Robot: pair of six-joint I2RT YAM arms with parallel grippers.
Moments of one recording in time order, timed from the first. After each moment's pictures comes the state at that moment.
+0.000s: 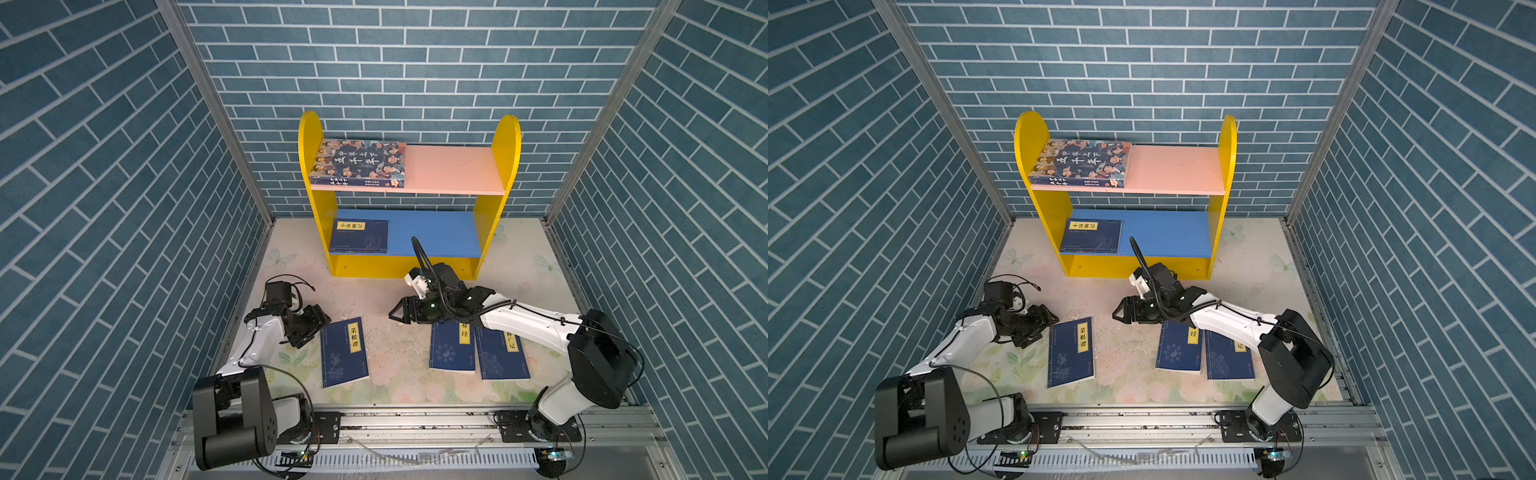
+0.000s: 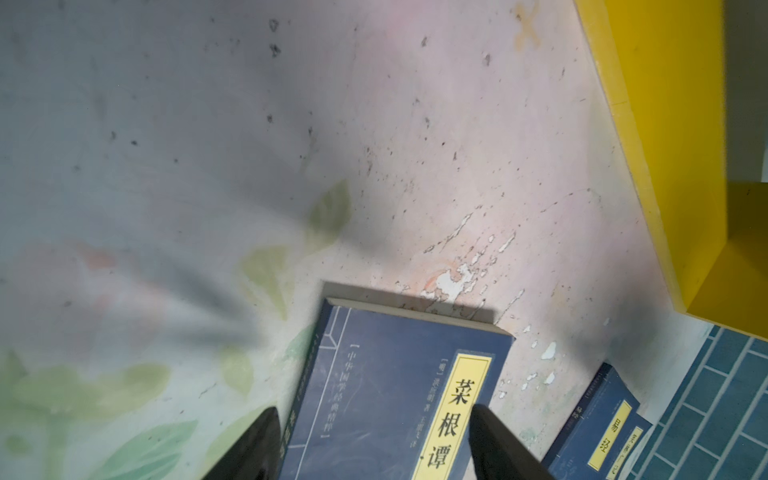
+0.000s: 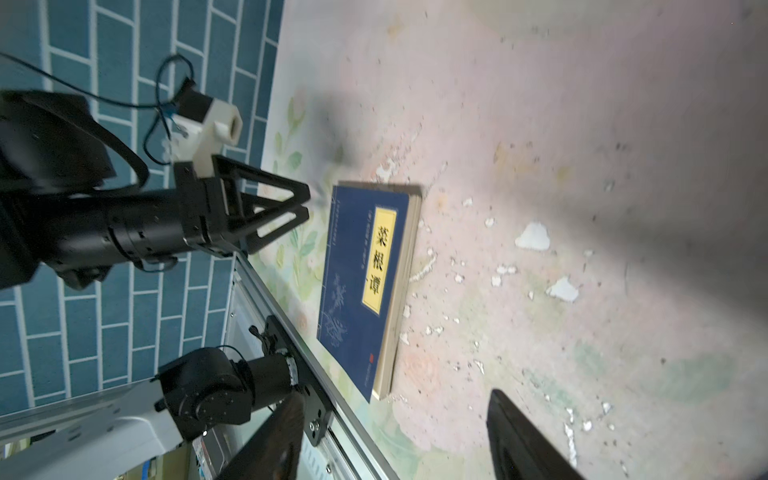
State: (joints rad) left arm 0.17 1.25 0.64 -0.64 0.41 -0.48; right arm 0.88 1.59 1.01 -0.22 -0.47 0.73
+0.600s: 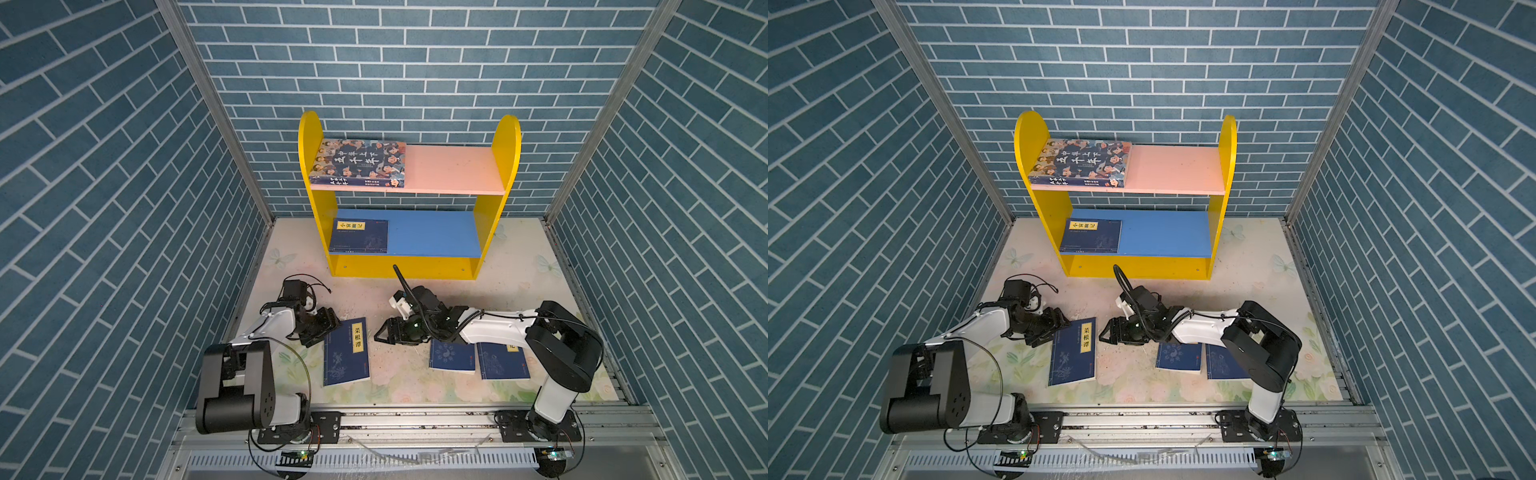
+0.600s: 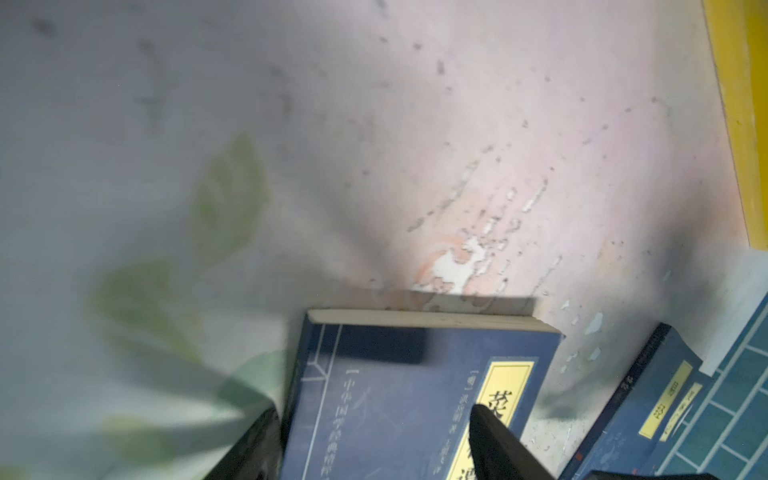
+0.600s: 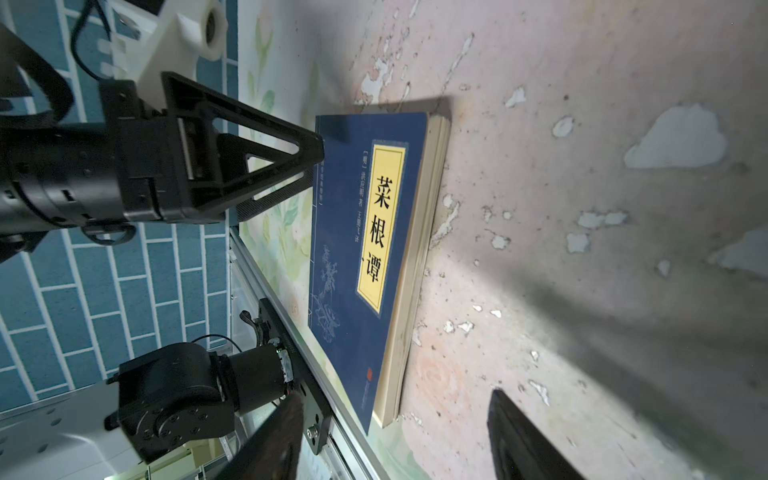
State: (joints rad) left arm 0.03 1.40 0.65 -0.55 0.44 -0.43; right arm 0.99 1.77 0.95 0.05 -0.49 0.90
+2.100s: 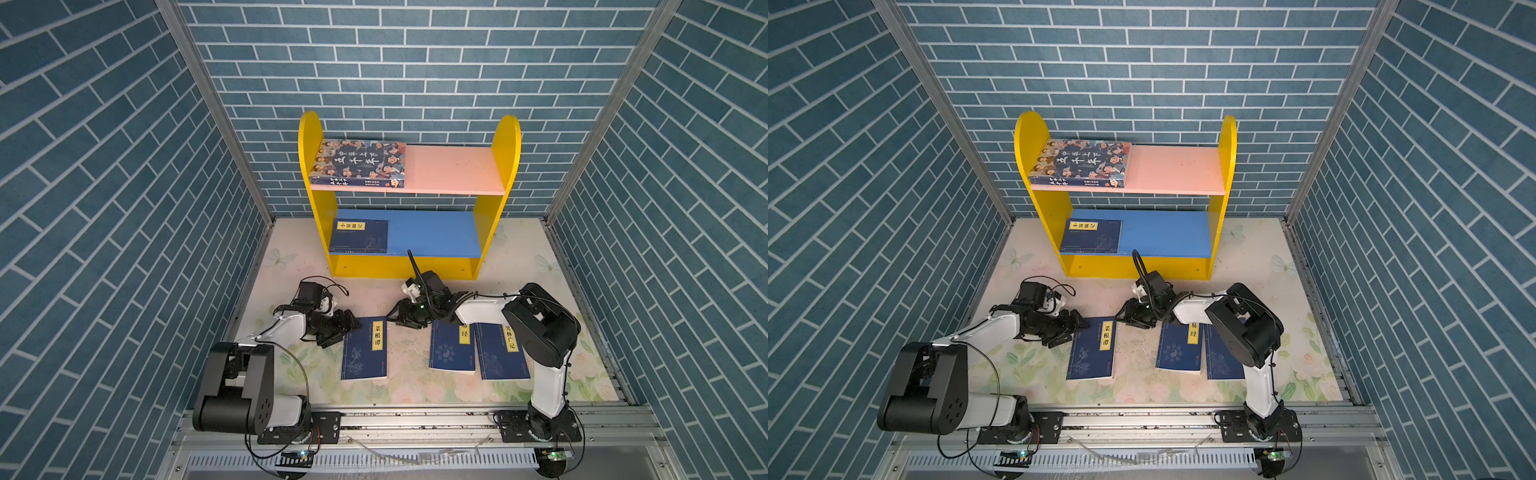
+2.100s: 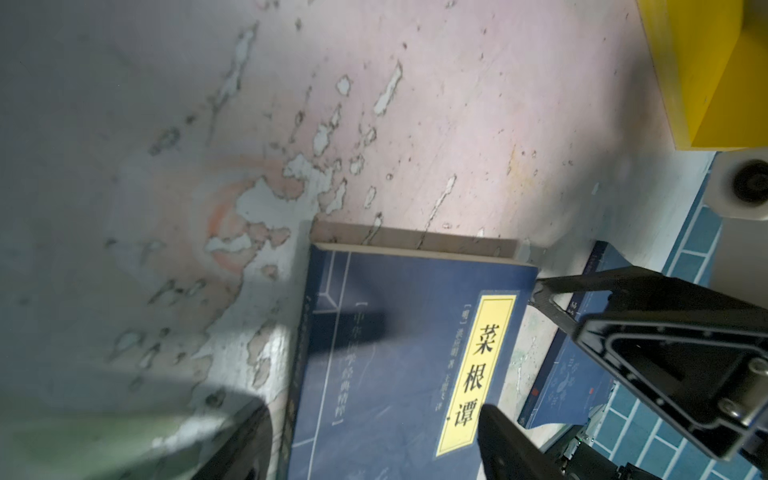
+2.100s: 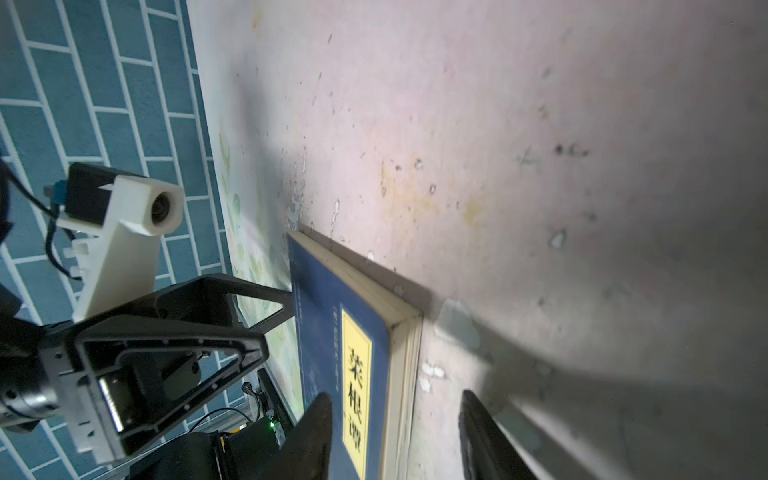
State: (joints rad) left arm -0.08 1.38 0.61 -0.49 0.55 -0.45; right arm 0.82 1.90 1.01 0.08 -0.58 0.90
